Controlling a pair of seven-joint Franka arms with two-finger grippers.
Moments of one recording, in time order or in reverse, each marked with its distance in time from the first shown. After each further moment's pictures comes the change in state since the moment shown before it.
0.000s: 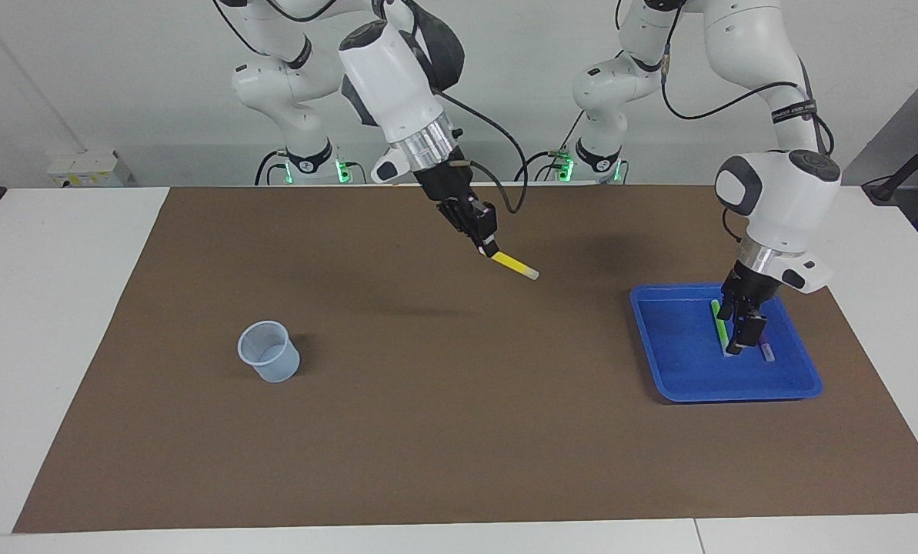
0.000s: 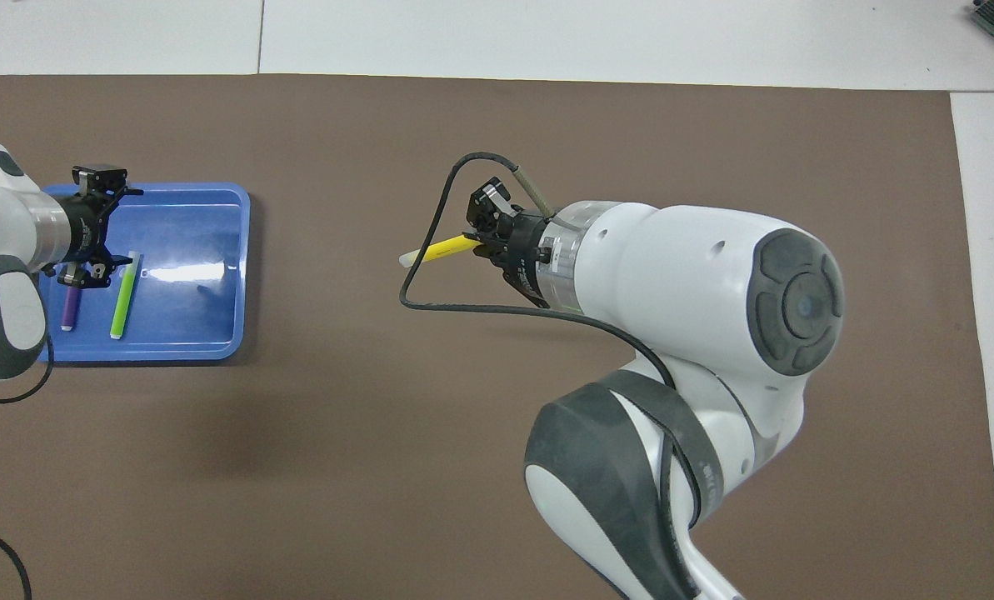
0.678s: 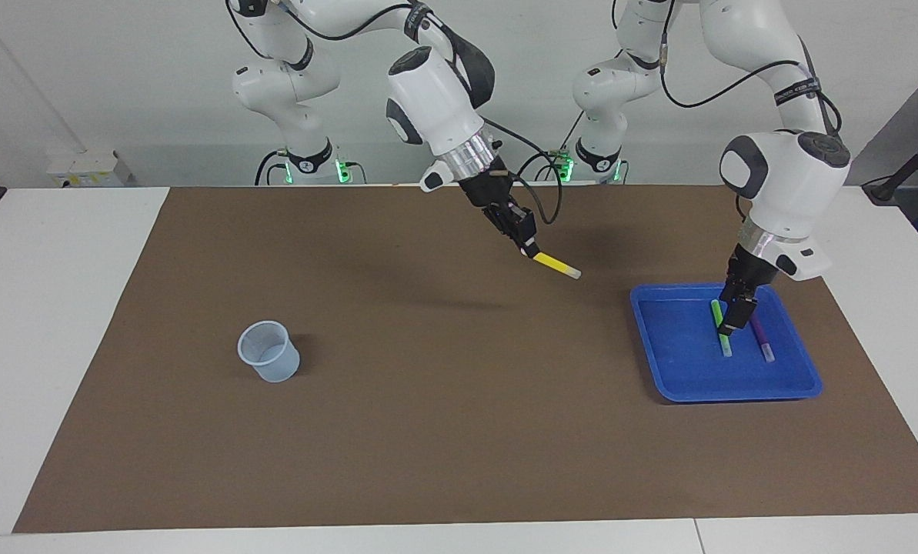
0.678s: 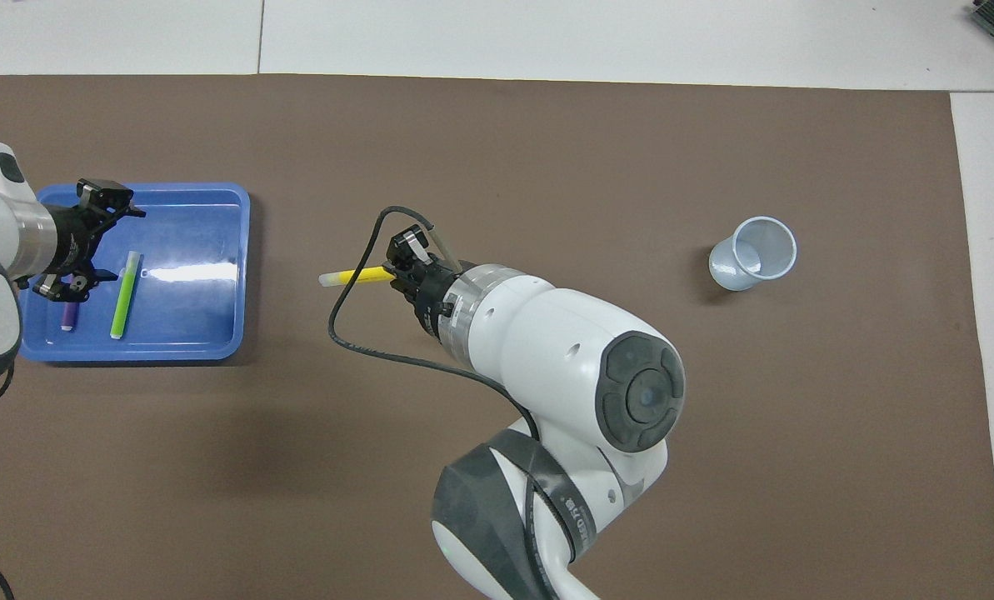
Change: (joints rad) left arm 0.000 -0.069 -0.008 0.033 -0.116 -0.206 0.129; right arm 0.088 0.069 -0.003 -0.028 0.000 0.178 0.168
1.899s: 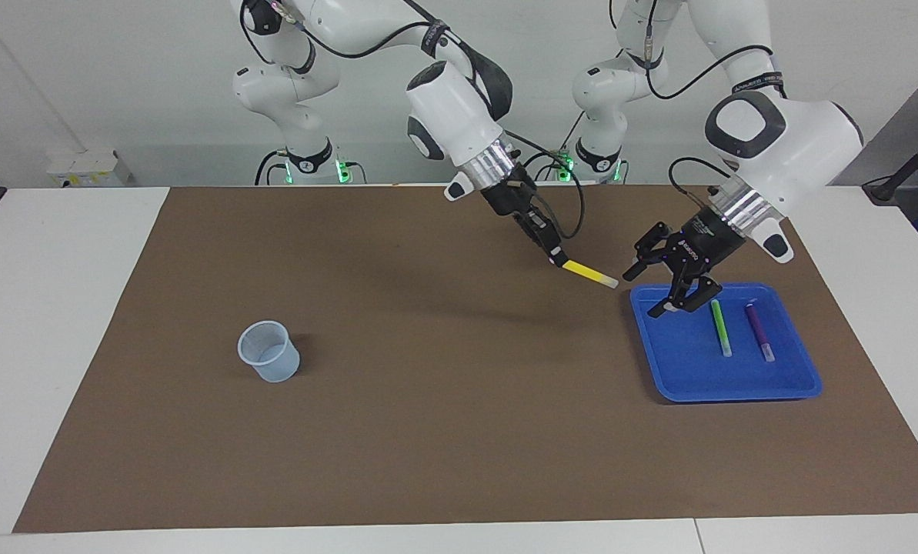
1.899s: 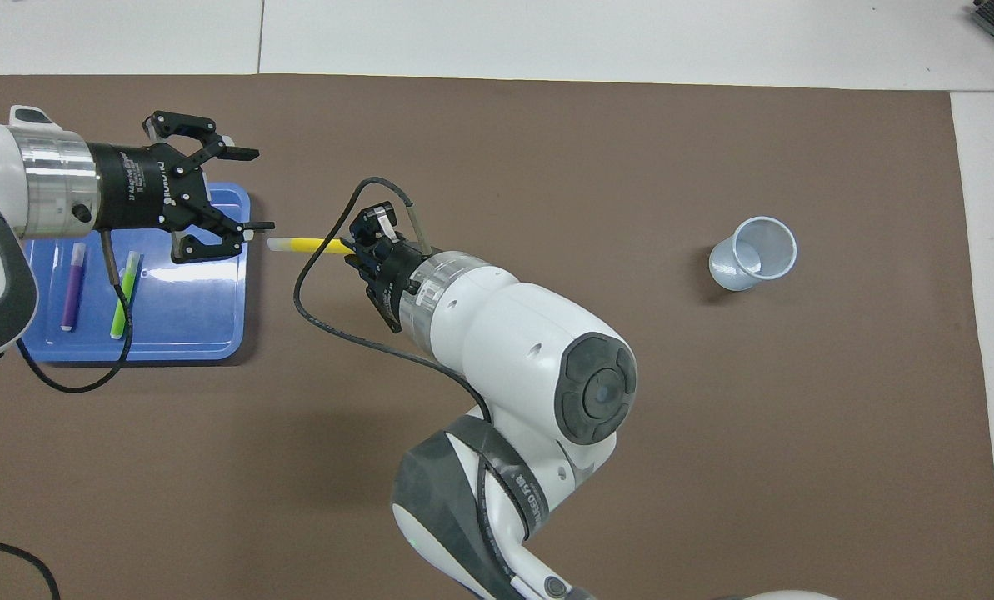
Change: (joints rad) left arm -0.037 -0.013 -0.154 0.179 -0.552 -0.155 -0.497; right arm 0.049 0.107 0.000 0.096 0.001 0.133 0.172
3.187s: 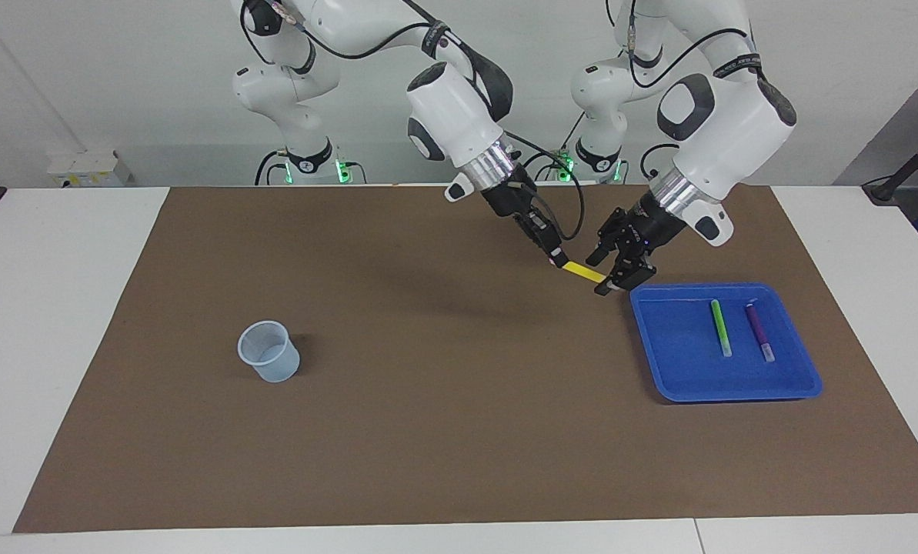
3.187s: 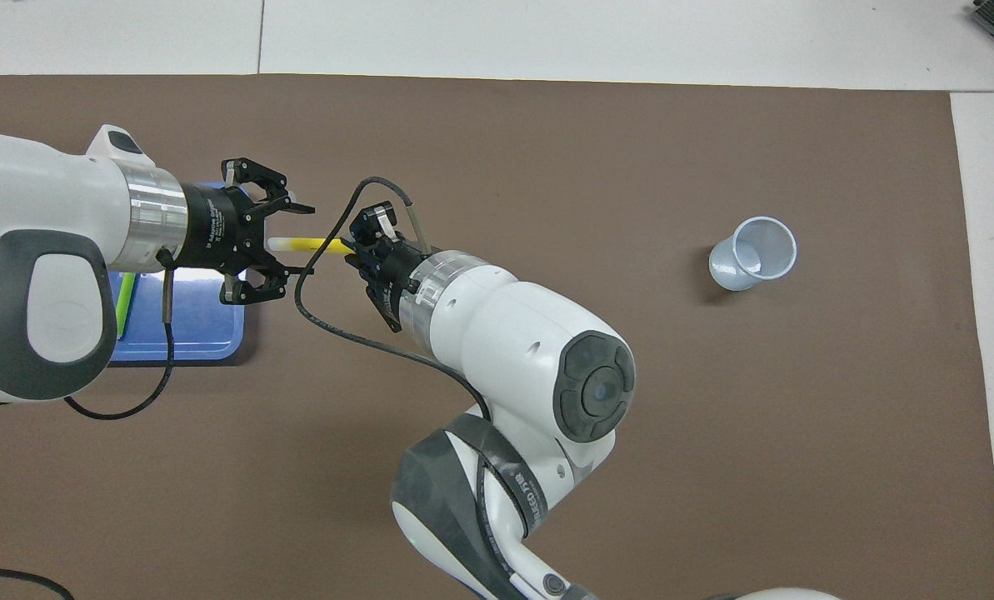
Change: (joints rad) left arm -0.090 -0.053 -0.010 -0.066 0.199 -0.029 -0.005; right arm 0.000 0.005 0.000 0.002 0.000 0.000 0.000
